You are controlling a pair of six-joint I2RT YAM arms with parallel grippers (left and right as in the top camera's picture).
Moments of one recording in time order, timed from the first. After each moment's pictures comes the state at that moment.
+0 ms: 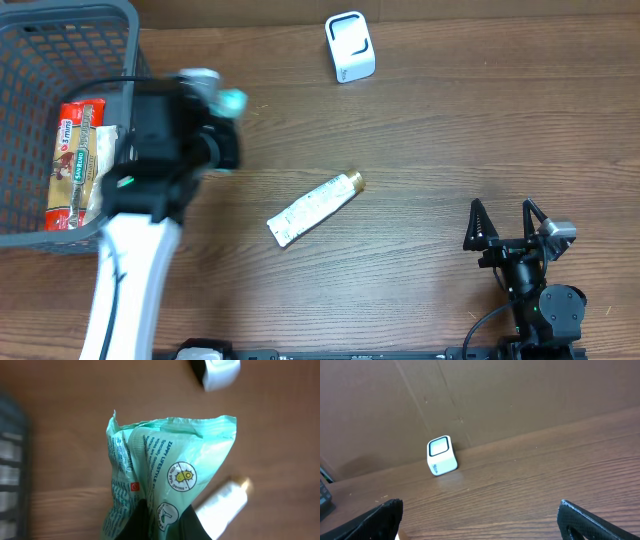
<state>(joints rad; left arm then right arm) -0.11 1.31 1.28 -0.82 0.09 -0.09 0.05 0.01 0.02 -0.03 -0.07 0.32</state>
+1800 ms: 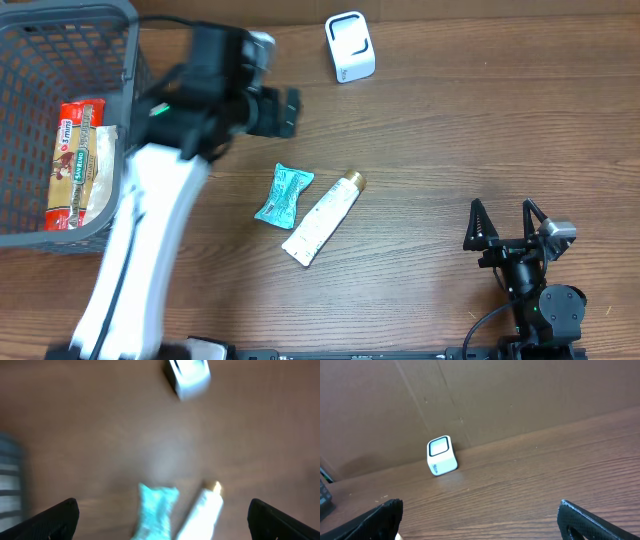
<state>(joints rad) -0.23 1.53 1.77 -1.11 0.03 -0.10 0.05 0.01 0.02 -0.03 -0.07 0.32</state>
